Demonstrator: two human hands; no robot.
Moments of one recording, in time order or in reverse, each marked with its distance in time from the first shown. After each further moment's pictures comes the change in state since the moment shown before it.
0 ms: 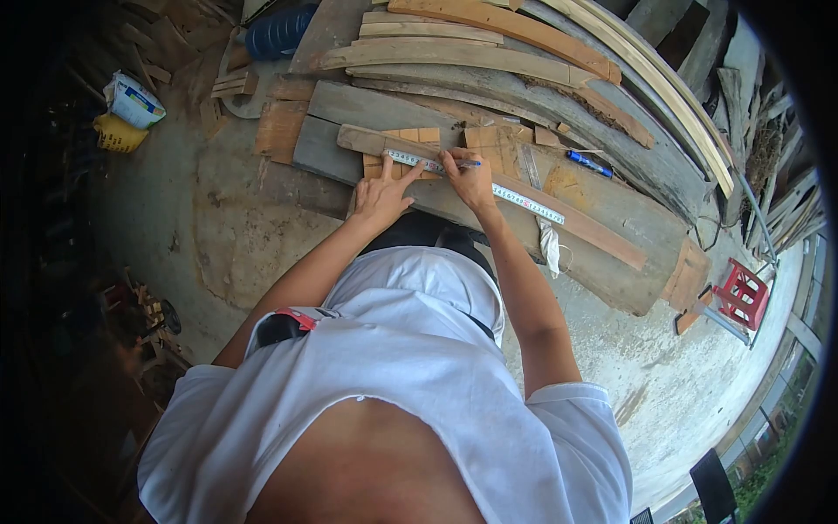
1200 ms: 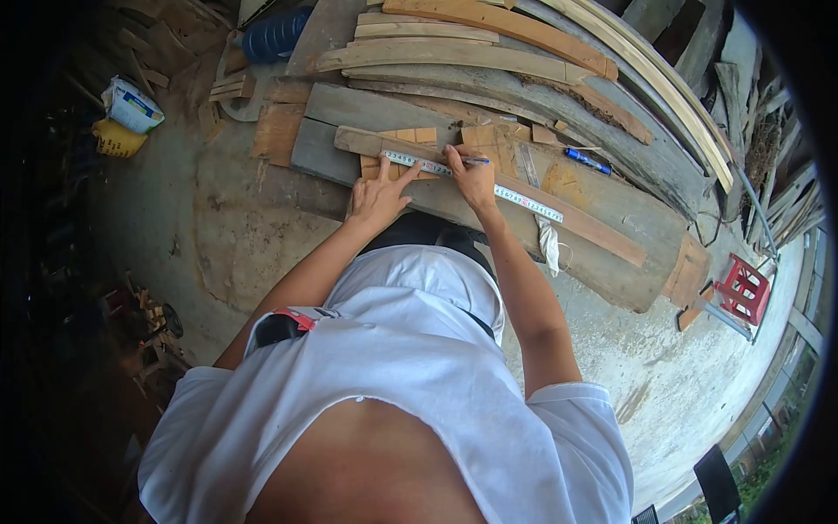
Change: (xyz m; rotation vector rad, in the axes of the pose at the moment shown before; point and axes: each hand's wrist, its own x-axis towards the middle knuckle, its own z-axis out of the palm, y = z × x) left_hand 0.000 -0.001 0.003 0.086 0.060 0.036; right_hand 0.001 0.008 0.000 0.167 0.098 0.054
